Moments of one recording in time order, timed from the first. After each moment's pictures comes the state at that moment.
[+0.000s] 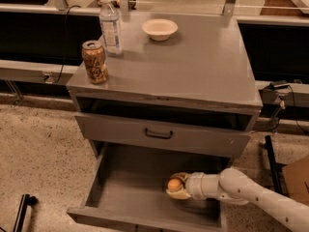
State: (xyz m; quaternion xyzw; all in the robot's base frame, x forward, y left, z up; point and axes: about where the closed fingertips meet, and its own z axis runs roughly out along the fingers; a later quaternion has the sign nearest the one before) arm 0.511 -0.087 0.402 -0.49 0.74 0.26 0.39
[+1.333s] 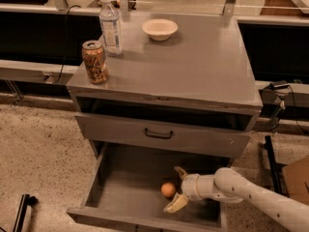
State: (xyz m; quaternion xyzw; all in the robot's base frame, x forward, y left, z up) arm 0.506 -0.072 0.381 -0.51 0.73 0.28 0.37
